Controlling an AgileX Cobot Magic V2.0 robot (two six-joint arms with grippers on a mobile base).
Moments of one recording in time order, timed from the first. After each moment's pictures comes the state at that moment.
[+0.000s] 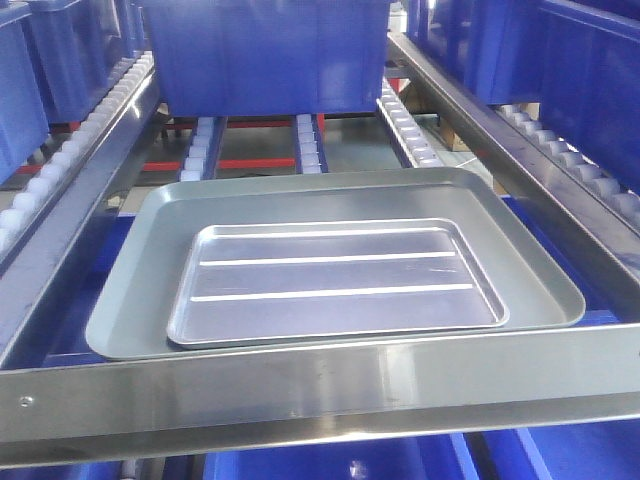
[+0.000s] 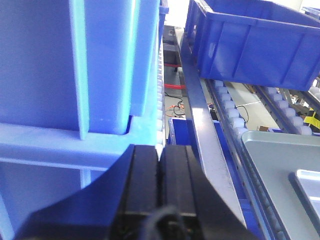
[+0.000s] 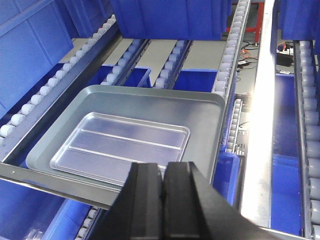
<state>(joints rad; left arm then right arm) 0.00 -0.01 0.03 -0.15 0.02 0.06 0.55 0.20 -0.45 -0.25 0.54 0.38</state>
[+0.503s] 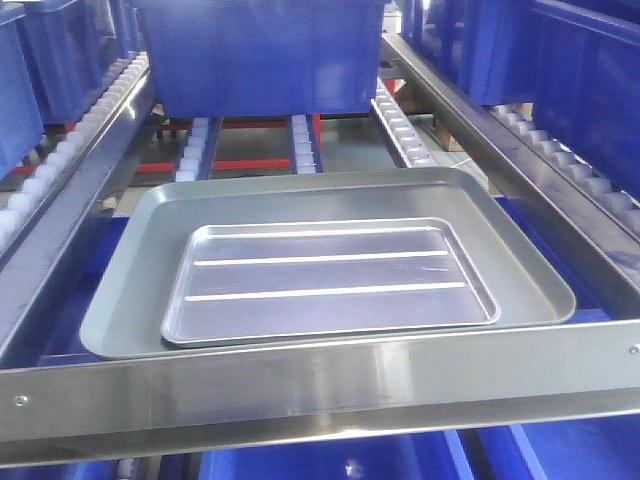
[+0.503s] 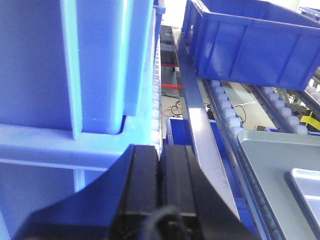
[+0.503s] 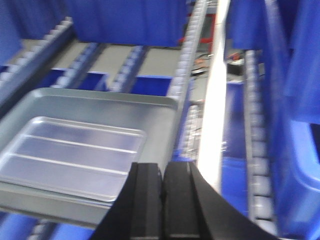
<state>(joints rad) 0.00 -0.01 0.03 -0.15 0.02 0.06 0.27 0.19 -0.37 -0.08 0.43 0.12</state>
